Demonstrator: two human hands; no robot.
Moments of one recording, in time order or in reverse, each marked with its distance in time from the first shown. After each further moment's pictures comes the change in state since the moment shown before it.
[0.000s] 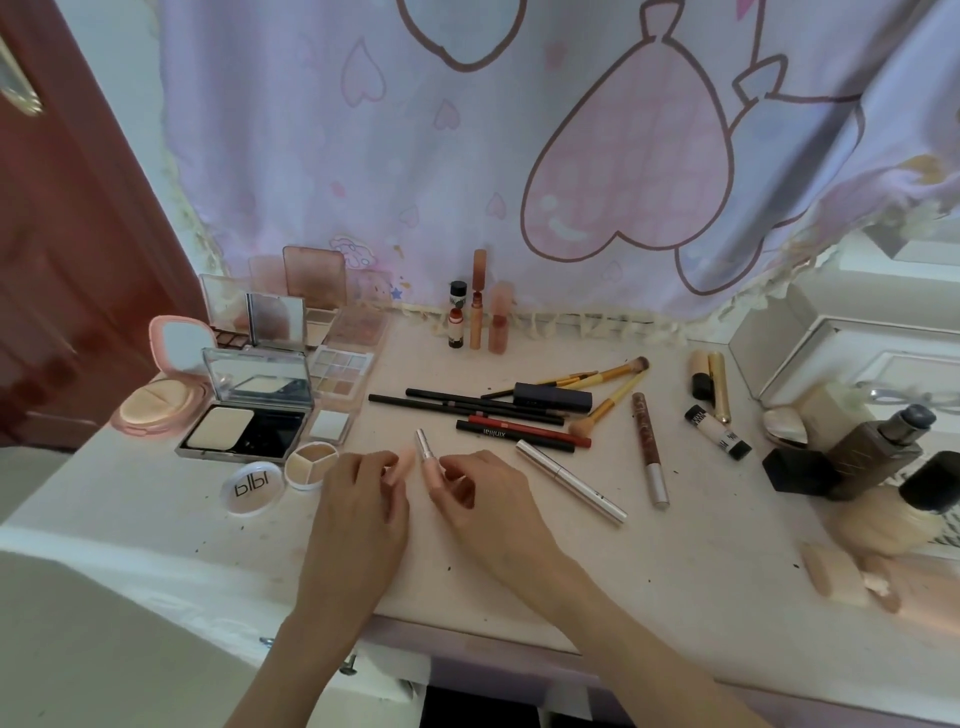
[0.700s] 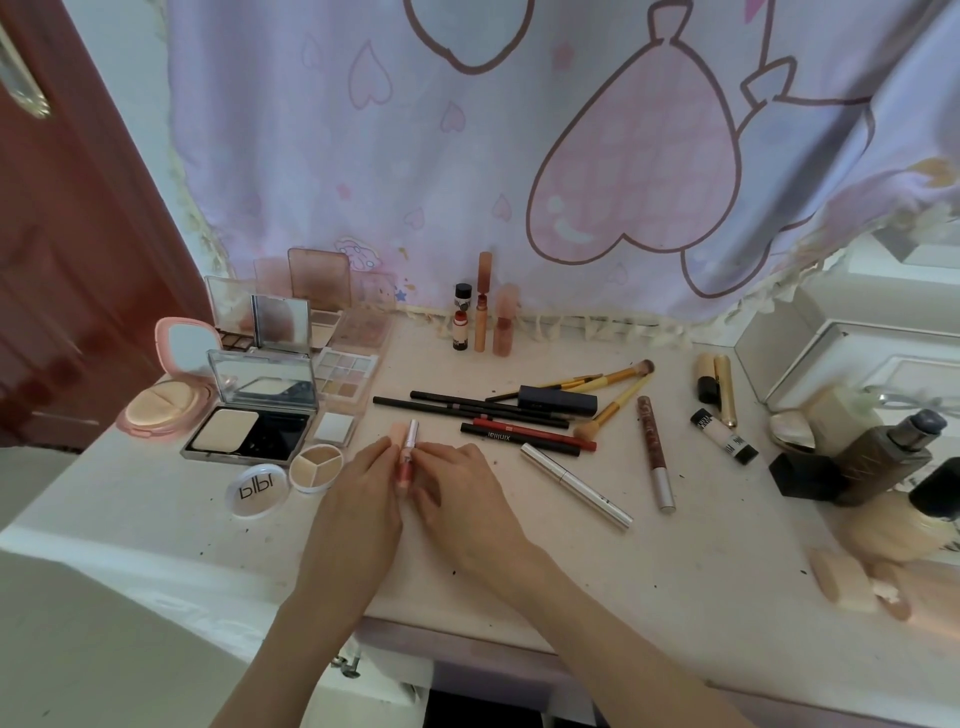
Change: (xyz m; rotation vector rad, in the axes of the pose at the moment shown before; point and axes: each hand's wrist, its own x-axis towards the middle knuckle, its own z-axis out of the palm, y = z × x) left_hand 0.013 0.000 -0.008 0.031 -0.102 0.052; right_hand 0.014 -0.011 0.018 -0.108 -0.029 -0.203
